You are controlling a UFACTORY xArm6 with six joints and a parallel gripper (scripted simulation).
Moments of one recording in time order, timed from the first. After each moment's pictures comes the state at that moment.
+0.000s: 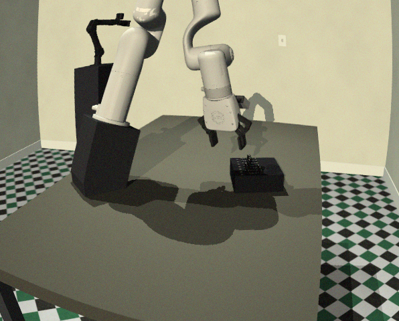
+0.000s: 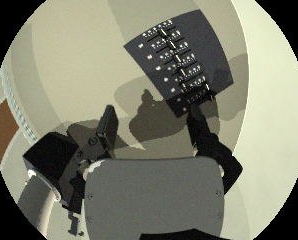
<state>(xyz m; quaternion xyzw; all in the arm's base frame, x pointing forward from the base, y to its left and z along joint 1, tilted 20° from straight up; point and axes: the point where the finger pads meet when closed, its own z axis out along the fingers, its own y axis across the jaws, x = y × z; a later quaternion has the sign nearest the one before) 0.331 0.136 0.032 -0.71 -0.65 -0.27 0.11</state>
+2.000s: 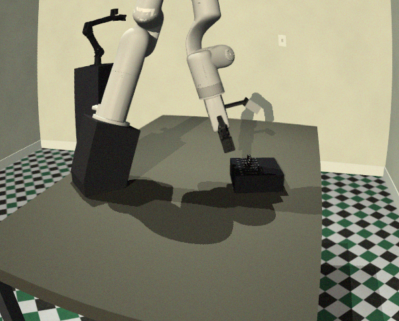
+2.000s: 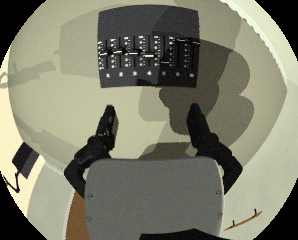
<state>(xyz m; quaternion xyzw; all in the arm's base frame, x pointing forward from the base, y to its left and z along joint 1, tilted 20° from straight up) 0.329 0.135 0.031 -0.93 -0.23 -0.26 0.16</state>
